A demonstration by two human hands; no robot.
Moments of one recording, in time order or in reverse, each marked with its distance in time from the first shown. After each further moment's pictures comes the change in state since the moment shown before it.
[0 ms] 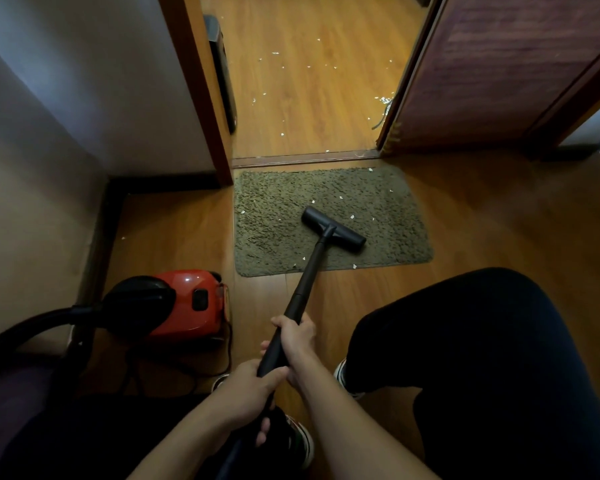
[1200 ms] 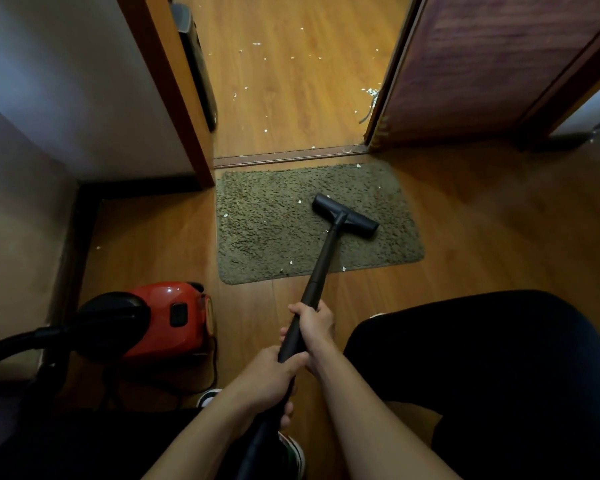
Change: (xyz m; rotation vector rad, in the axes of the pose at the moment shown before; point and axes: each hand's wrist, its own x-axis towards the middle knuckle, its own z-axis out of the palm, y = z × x) left_hand 0.046 0.054 0.033 0.004 -0.073 0.030; right_hand 0.044 -0.053 -0.037 0.006 0.069 -0.062
